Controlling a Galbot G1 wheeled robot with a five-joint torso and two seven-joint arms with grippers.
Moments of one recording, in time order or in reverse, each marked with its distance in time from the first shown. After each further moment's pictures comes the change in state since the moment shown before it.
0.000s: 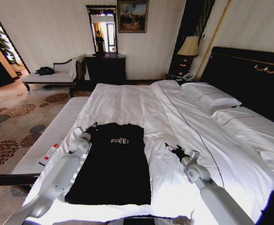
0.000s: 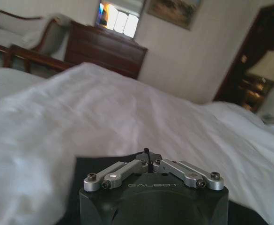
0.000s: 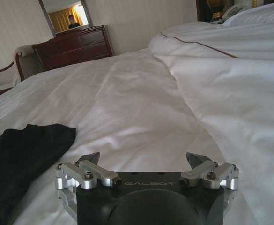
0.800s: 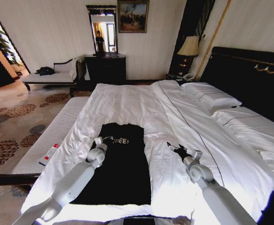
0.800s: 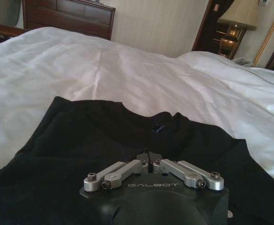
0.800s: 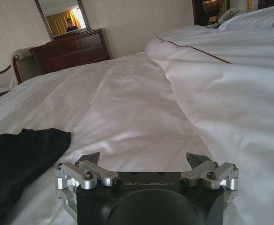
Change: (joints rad) left arm 0.021 -0.035 0.178 0.046 0.102 -0.005 0.019; right arm -0.006 -0.007 0.017 0.000 0.005 0.005 -0.004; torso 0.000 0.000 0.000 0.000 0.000
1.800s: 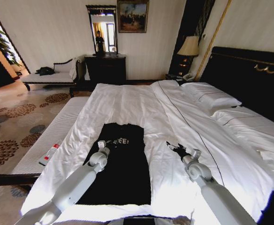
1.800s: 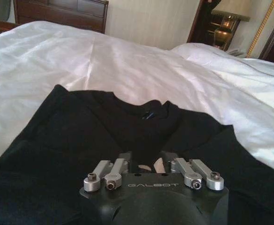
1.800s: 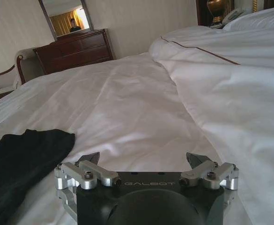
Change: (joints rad) left arm 0.043 0.038 0.023 -0.085 -0.008 0.015 -0.032; right arm 0.037 -0.001 -0.031 -0.017 -0.001 0.001 0.000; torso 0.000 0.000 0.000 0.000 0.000
